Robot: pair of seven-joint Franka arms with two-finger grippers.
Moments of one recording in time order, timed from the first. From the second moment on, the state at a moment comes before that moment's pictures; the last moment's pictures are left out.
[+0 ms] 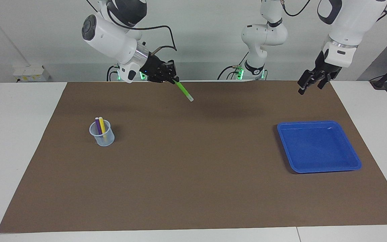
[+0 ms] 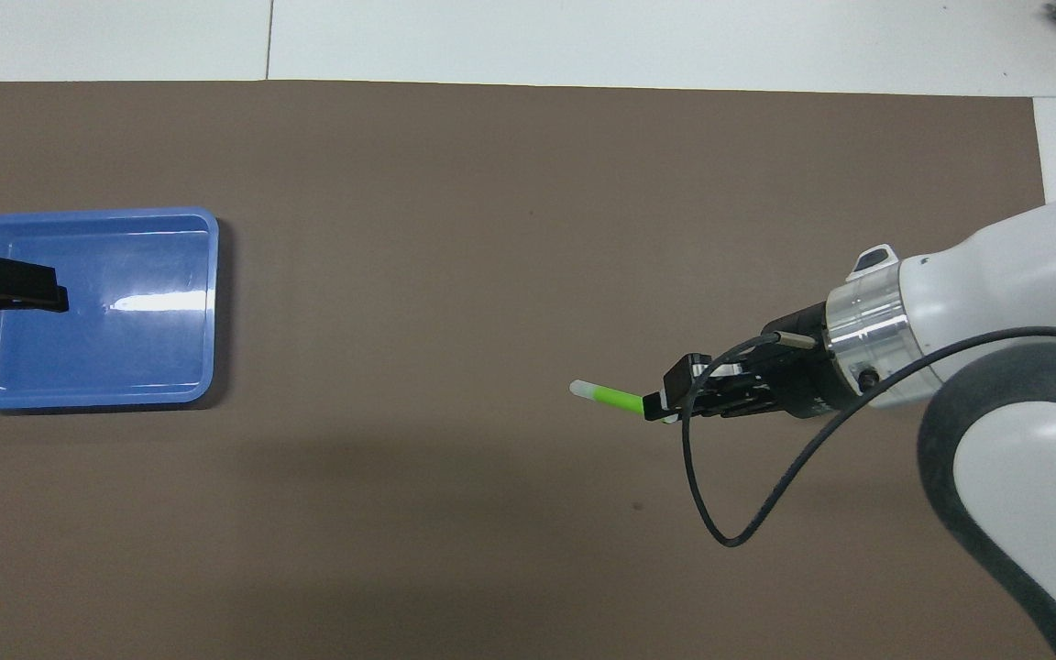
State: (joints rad) left arm -0.17 -0.16 0.11 -1.81 0.00 1.71 -0.41; right arm 0.33 -0.09 0.02 -1.91 0.73 1.81 0.20
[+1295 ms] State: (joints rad) left arm -0.21 -0.24 0.05 -1.98 -0.52 1.77 -1.26; right arm 0.62 -0.06 0.02 -1.95 0.77 2.24 0.44
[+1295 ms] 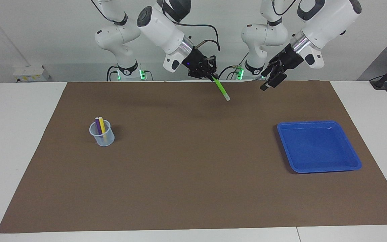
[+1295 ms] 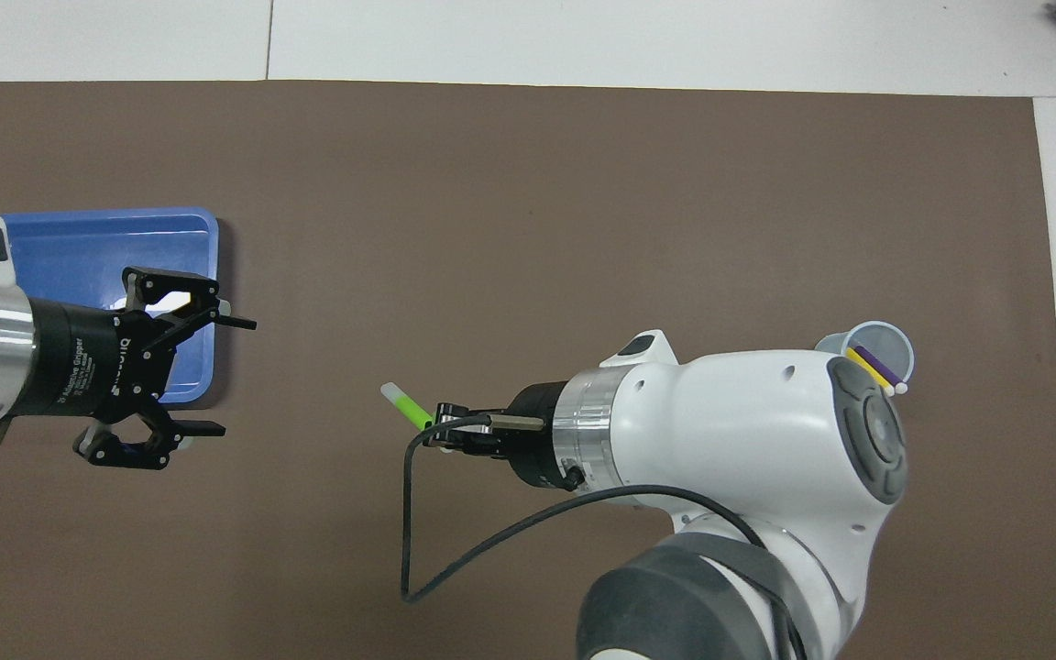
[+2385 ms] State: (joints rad) left arm -0.42 -0.23 0.04 -2.06 -0.60 1.96 -1.50; right arm 0.70 -0.02 0.02 -1.87 0.77 2.33 0.55
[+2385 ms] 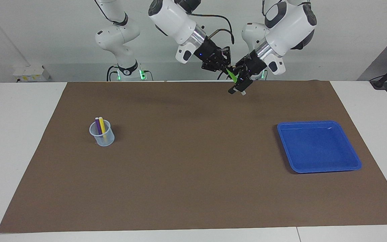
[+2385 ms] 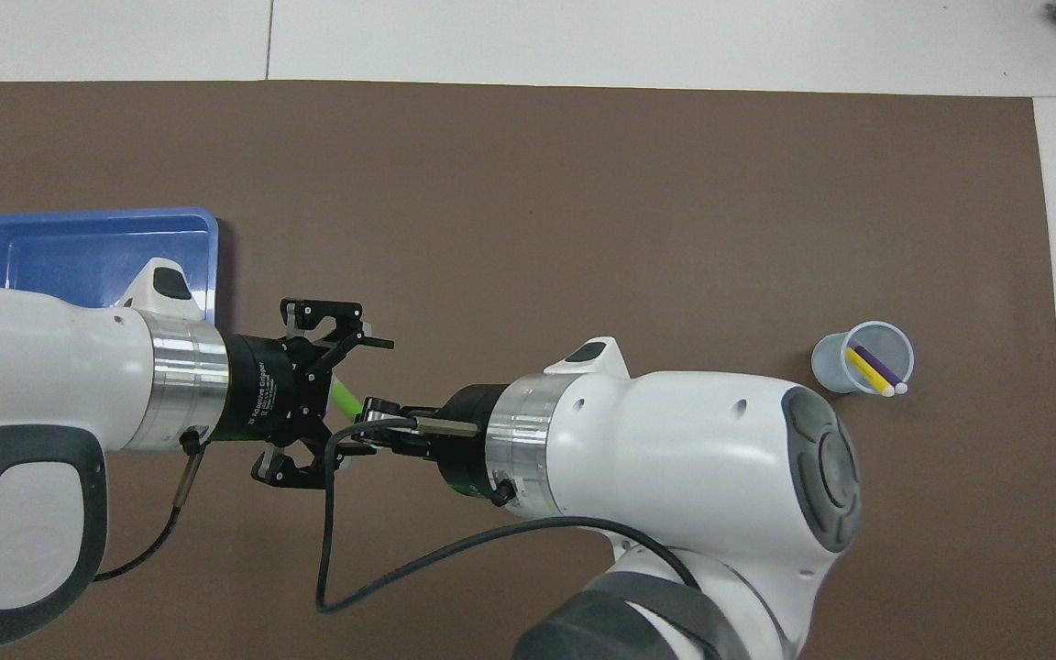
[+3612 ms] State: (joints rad) left arm -0.41 -0.23 0.05 -2.02 -0.56 1.82 -1.32; right arm 0.70 -0.02 0.02 -1.86 0.77 2.34 0.55
